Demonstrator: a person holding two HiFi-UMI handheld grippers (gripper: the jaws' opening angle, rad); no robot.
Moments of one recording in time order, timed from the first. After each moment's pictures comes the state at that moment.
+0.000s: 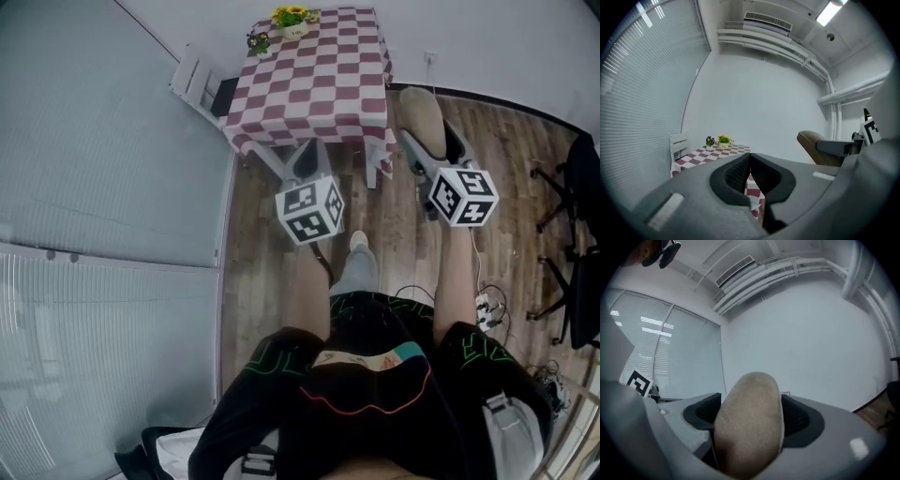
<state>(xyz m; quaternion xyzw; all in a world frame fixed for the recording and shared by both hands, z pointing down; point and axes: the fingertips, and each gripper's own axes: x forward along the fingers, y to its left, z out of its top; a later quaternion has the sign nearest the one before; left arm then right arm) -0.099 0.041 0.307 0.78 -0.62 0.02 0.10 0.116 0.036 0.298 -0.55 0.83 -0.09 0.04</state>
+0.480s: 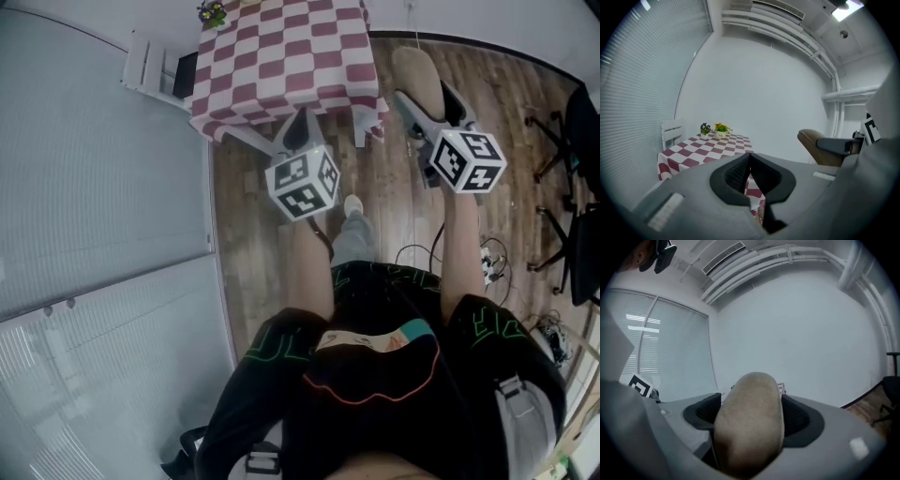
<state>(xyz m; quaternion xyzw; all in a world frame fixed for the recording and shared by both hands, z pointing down) -0.093 -0.059 0.356 0.79 -0.59 0.04 0.16 0.121 -0.055 0.335 -0.58 0.81 -0.14 0.01</state>
